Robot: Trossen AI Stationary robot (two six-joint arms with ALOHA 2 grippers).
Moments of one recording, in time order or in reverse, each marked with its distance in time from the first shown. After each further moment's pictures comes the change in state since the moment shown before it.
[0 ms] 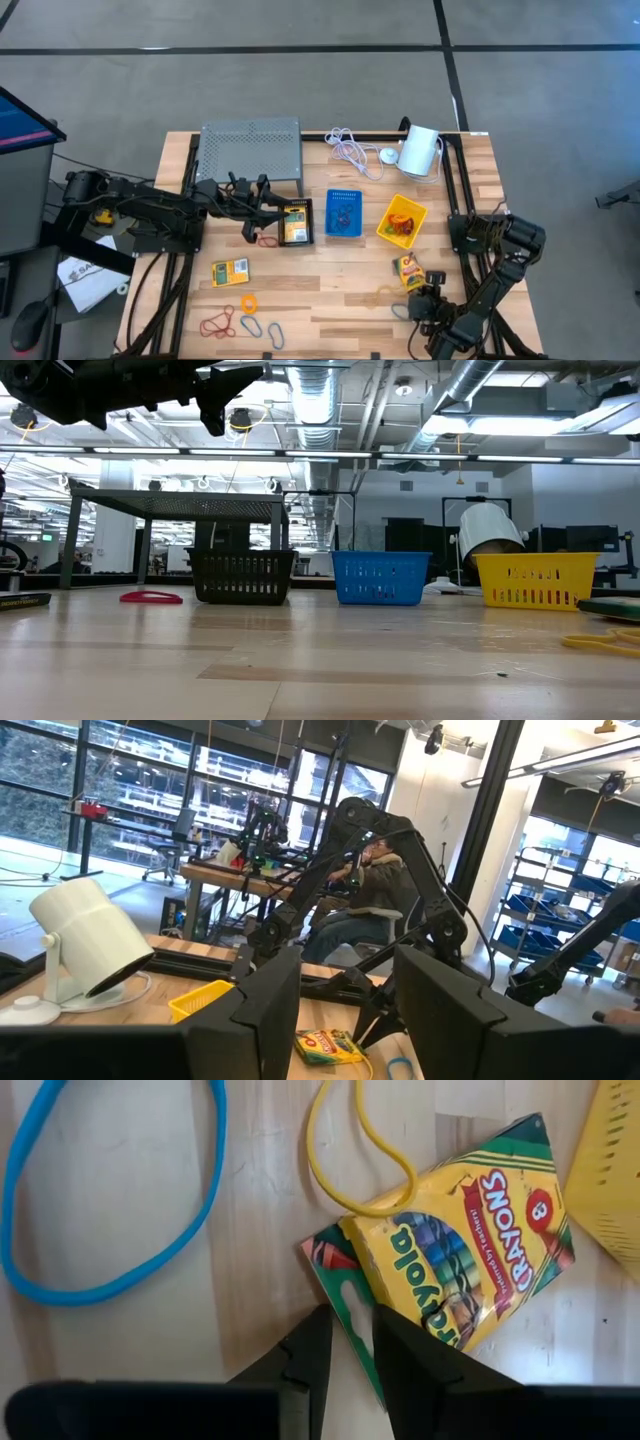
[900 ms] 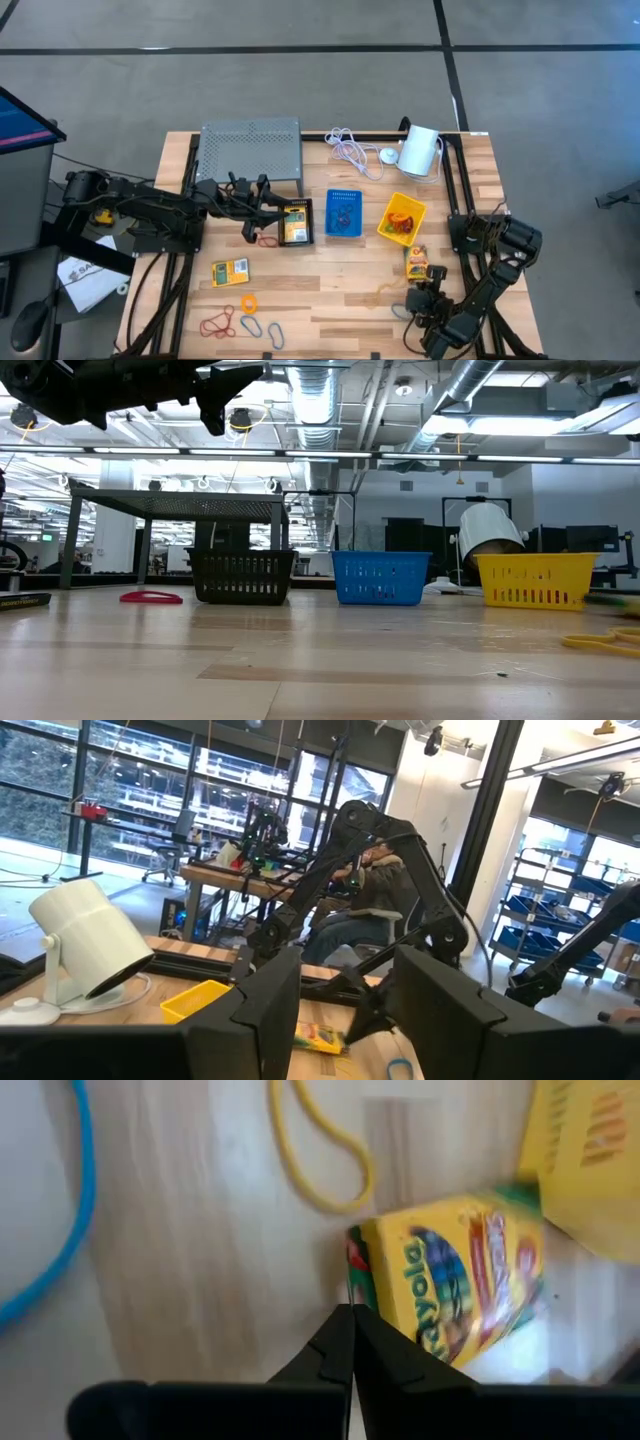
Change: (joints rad) left arm 0.000 0.000 0.000 0.004 0.000 0.000; right arm -0.017 0.011 0.028 -0.093 0.007 0.086
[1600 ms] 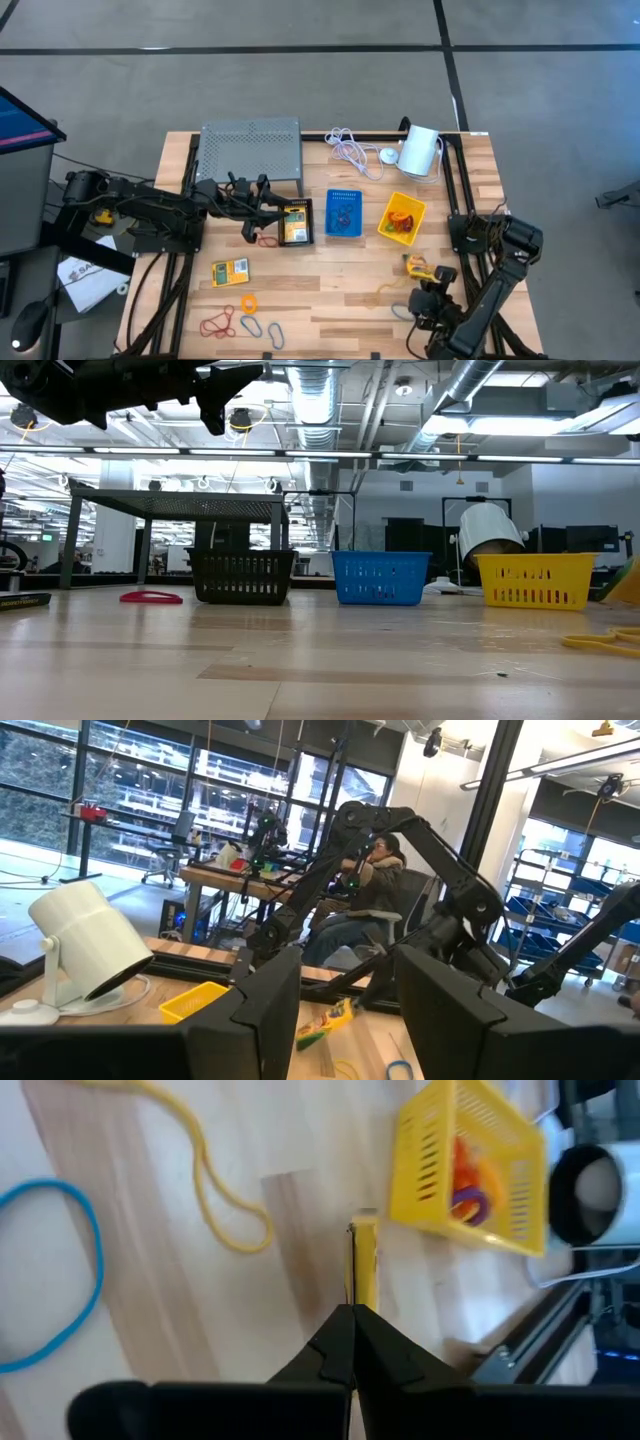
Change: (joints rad) left arm 0.000 0.000 0.000 0.004 0.000 0.000; right arm 0.003 -0.010 0.262 -0.406 0.061 0.144
